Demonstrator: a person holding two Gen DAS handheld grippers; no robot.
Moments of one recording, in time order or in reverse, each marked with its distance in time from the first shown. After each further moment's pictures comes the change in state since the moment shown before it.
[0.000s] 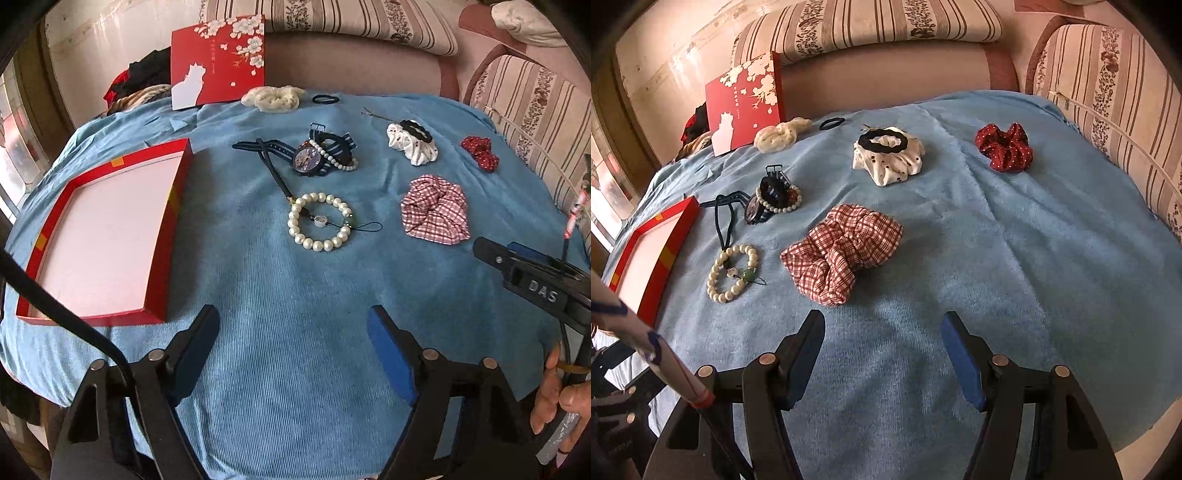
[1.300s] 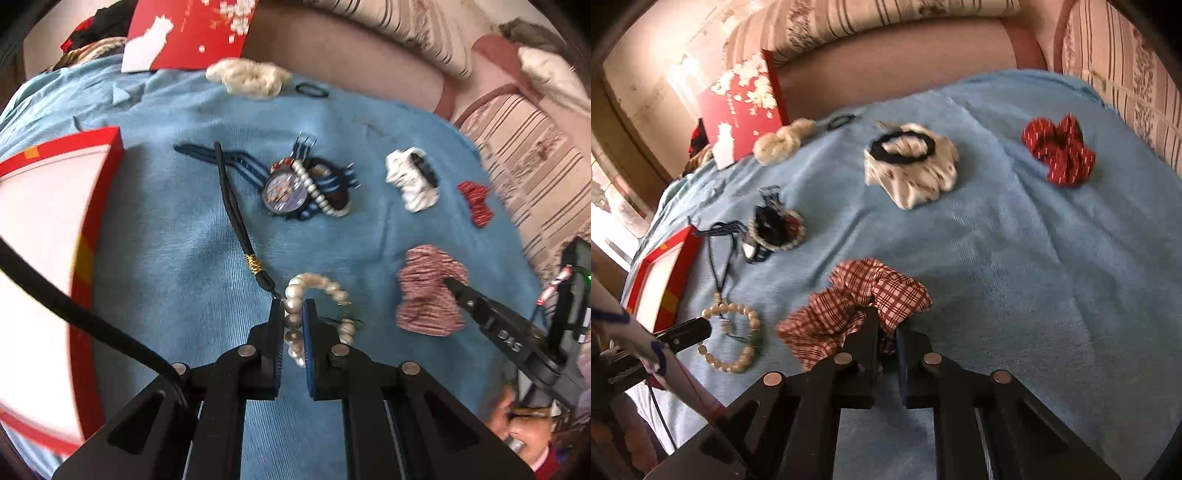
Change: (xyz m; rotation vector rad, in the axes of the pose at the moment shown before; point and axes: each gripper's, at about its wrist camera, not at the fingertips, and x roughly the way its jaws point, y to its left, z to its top) left arm 0.068 0.030 0.079 -0.125 0.090 -0.304; right arm 0.053 -0.002 0.052 0.037 0.036 0.138
